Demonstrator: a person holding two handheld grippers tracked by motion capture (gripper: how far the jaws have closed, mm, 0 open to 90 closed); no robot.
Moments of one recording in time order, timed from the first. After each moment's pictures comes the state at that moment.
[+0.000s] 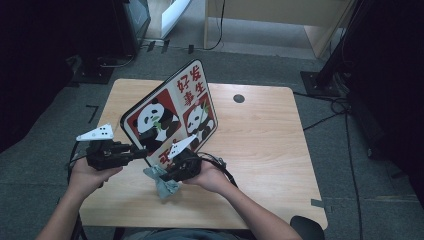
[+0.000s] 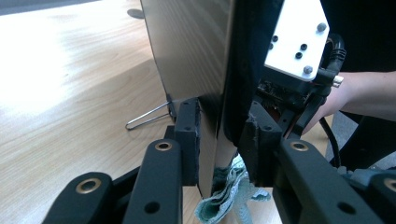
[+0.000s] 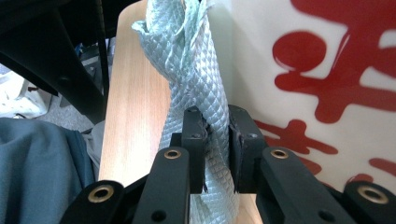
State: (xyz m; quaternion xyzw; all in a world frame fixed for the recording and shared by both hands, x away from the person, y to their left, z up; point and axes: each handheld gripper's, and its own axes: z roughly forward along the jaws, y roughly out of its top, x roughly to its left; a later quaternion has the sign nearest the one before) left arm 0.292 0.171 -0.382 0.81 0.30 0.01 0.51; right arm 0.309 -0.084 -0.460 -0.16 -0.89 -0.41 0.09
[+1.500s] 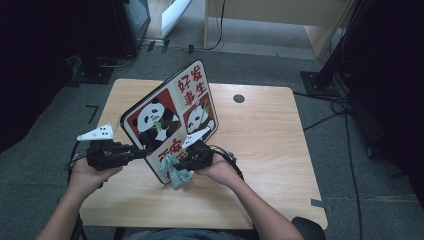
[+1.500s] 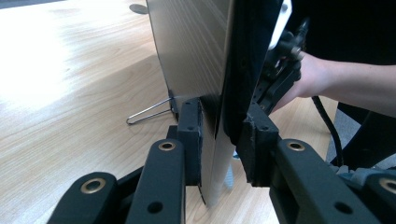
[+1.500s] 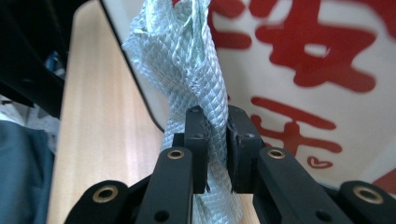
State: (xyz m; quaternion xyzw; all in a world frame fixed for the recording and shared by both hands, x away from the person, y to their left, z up) left arm 0.293 0.172 -0.383 0.81 0.31 0.01 0.50; right arm 0.336 -0.119 -0.467 -0.21 -0.89 -0.41 0.08
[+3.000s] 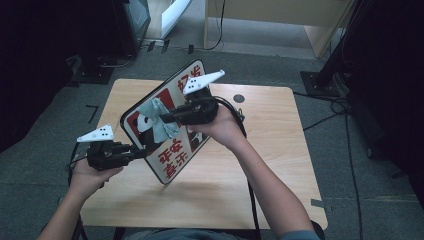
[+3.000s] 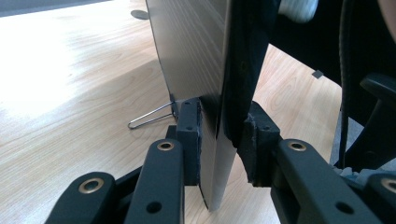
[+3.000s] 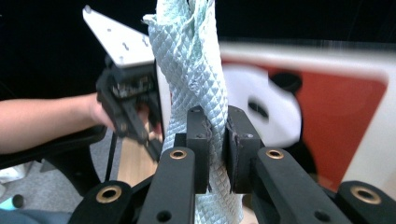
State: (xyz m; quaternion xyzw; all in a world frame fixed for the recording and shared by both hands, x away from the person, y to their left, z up) left arm 0.292 0.171 -0.385 0.80 0.30 0.02 0.51; right arm 0.359 -0.121 -0.282 -0.15 -0.83 -0.53 0.03
